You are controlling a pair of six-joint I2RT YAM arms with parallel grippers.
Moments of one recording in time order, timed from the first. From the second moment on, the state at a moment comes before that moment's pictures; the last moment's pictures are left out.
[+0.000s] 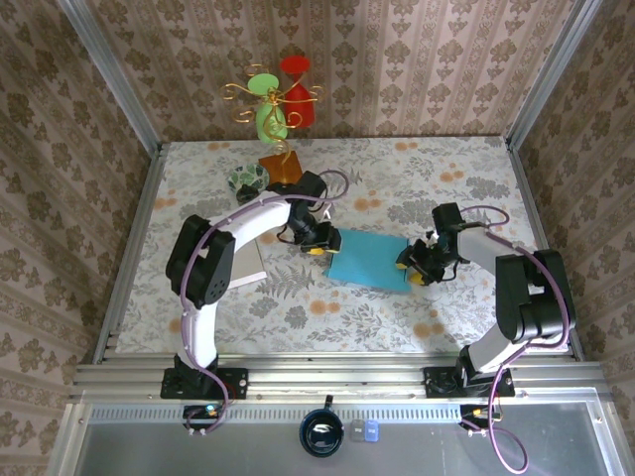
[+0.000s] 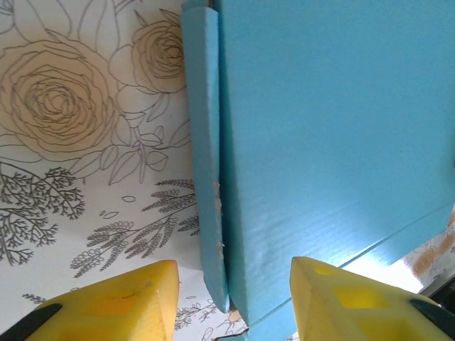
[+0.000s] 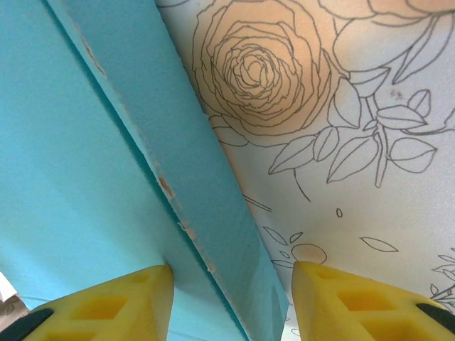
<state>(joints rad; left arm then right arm) -0.65 2.00 1.51 -0.82 0.44 -0.44 0.07 1.60 0.84 -0.60 -0.46 0.72</state>
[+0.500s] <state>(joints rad) -0.65 2.01 1.44 -0.74 0.48 -0.44 0.07 1.61 0.84 -0.60 -0.47 0.71</state>
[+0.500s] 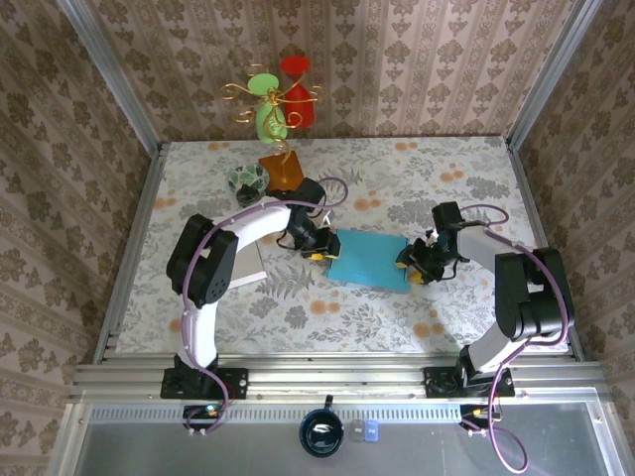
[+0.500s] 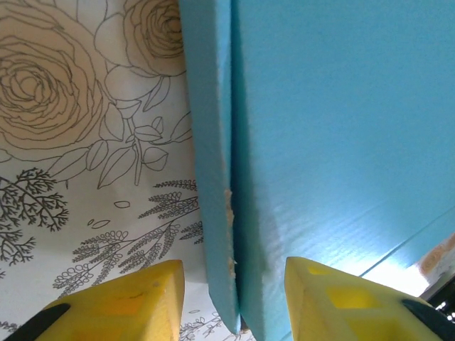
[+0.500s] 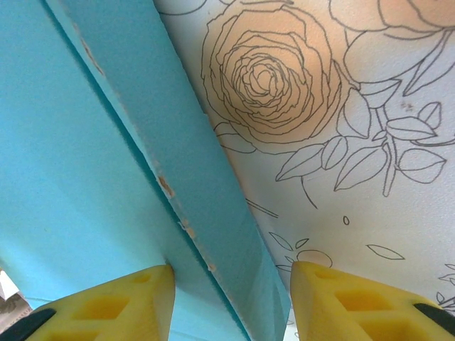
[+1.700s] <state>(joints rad) -0.64 1.97 1.24 -0.43 0.61 -0.51 -0.05 1.44 0.79 -0.48 -0.56 0.61</state>
